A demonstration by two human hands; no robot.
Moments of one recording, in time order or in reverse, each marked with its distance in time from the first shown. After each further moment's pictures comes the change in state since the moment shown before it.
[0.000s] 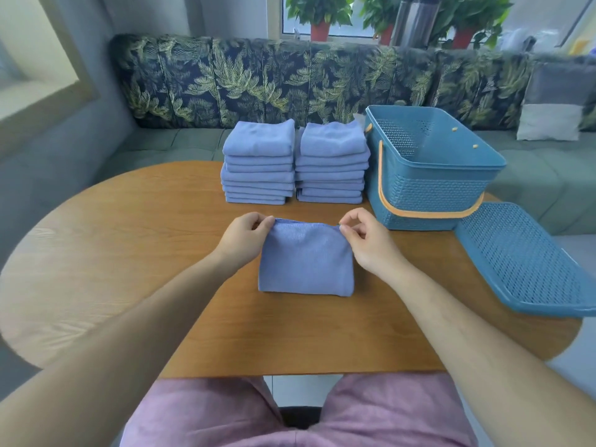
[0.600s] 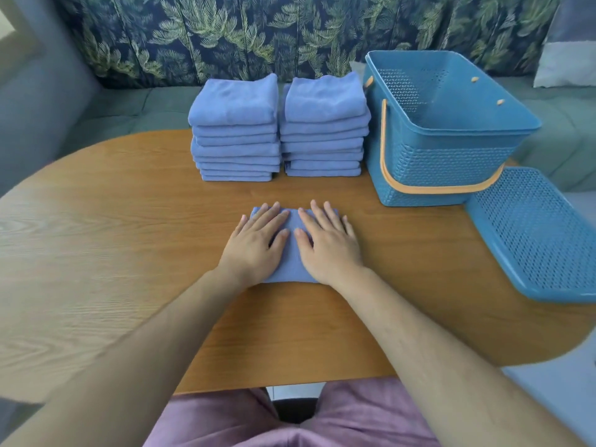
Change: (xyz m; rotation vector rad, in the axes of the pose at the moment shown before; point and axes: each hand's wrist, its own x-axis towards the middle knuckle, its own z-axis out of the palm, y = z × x) left_hand 0.015 -0.046 0.062 0.524 -0.145 0.261; right_hand 0.012 0.019 0.080 -0.640 -0.197 -0.006
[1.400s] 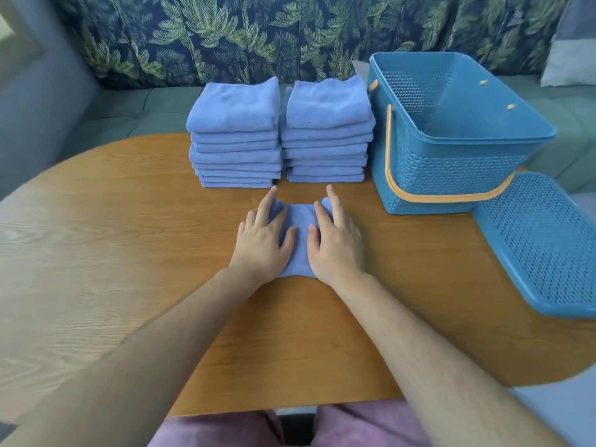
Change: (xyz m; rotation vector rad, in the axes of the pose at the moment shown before) left_hand 0.023 0.009 0.008 0.110 0.211 0.049; right_hand 0.019 0.010 0.011 0.085 0.428 -0.063
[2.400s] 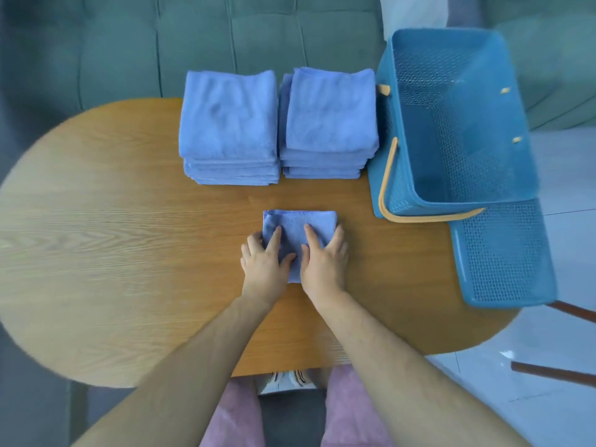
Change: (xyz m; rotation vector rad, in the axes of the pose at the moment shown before) left_hand 0.004 0.040 -0.054 -0.168 -0.455 -0.510; right_hand 0.013 -0.048 -0.043 -0.091 -0.440 0.462
